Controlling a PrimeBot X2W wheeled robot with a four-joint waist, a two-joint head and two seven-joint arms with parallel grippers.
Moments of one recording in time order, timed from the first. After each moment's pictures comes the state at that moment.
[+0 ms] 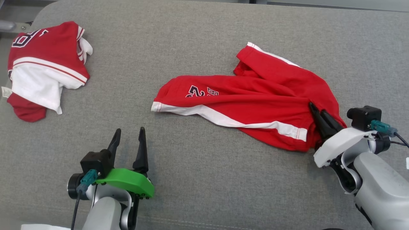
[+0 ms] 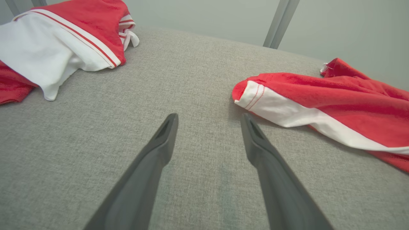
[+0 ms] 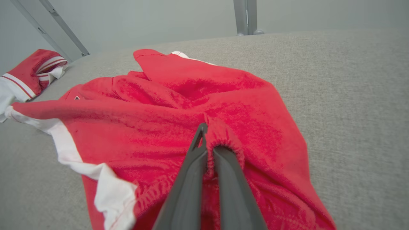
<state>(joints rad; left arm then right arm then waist) -0.26 0.05 -0.17 0.46 -0.33 -0.04 -0.26 -0.48 -0.36 0.45 0.57 0.67 0.13 -0.26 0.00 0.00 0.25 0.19</state>
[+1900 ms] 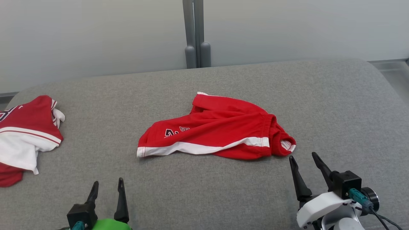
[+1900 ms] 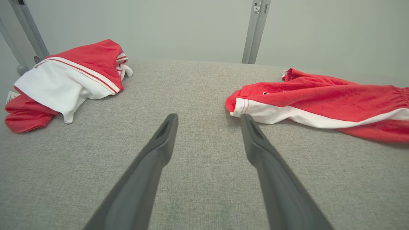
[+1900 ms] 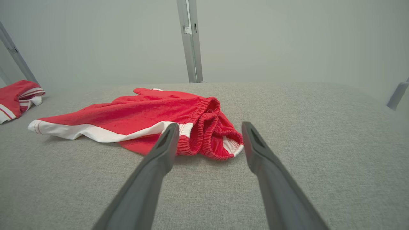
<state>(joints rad) 0.01 0.05 -0.03 0.37 -0.19 -0.02 -0.26 -0.06 -0.05 0.07 0.33 0.12 0.13 -0.26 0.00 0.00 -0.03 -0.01</state>
